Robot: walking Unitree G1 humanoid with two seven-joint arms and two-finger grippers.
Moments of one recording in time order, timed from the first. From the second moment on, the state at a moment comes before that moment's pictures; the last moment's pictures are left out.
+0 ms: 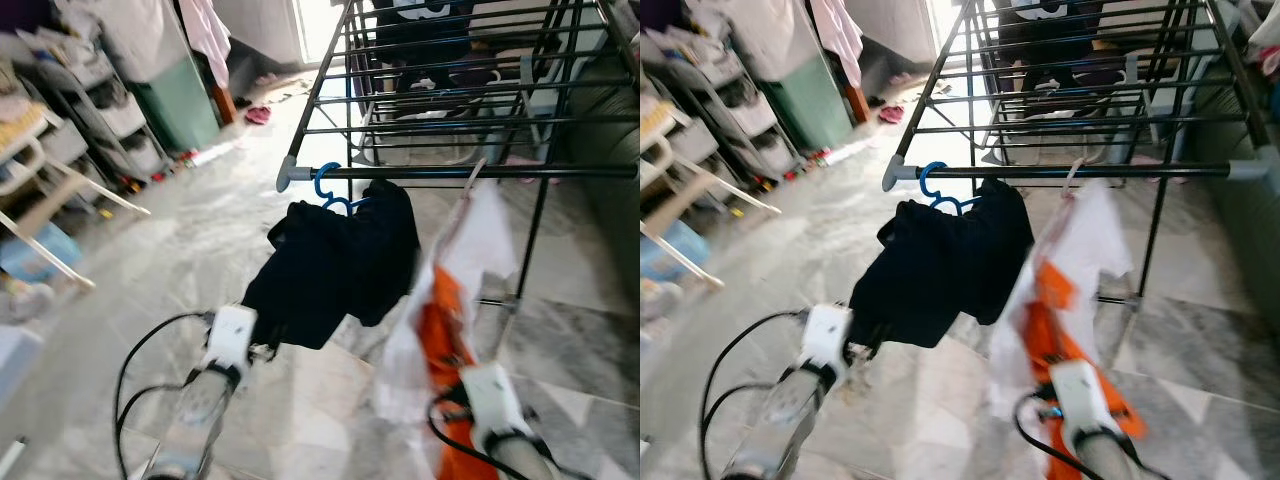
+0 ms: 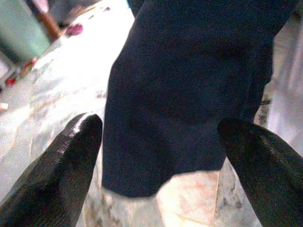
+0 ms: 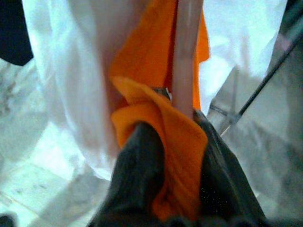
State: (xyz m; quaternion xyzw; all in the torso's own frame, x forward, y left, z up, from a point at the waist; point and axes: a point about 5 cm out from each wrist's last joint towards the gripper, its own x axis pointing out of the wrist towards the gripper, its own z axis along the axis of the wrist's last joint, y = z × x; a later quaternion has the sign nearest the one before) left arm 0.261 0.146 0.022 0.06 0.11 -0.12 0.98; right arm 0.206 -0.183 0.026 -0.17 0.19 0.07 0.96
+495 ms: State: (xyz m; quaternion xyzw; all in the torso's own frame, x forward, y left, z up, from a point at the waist) left arm 0.248 0.166 0.020 0.05 0.11 0.01 0.99; right arm 0.273 -0.139 0.041 -0.19 0.14 0.19 0.95
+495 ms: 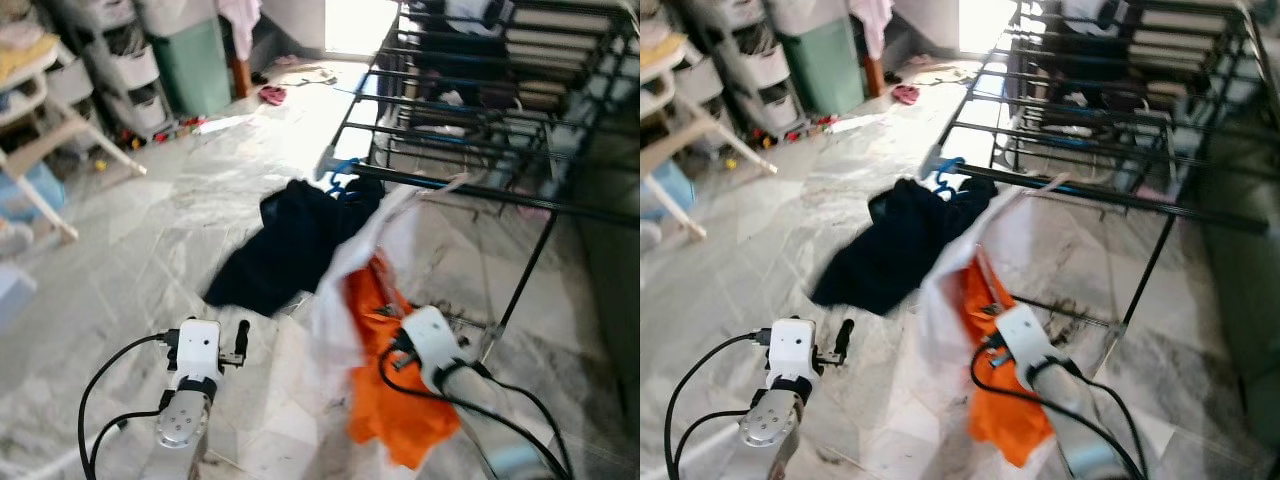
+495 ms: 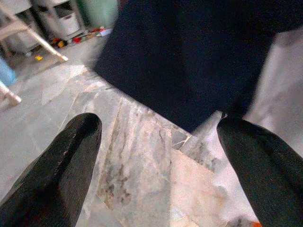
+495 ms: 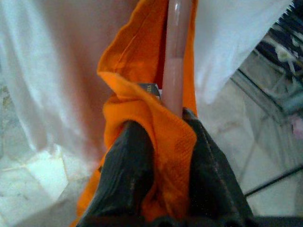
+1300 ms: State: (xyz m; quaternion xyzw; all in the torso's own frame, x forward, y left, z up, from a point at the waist) left arm 0.217 0.168 0.013 0.05 0.14 0.01 0.99; right arm 0.267 -0.128 0.027 -0.16 0.15 0.16 0.96
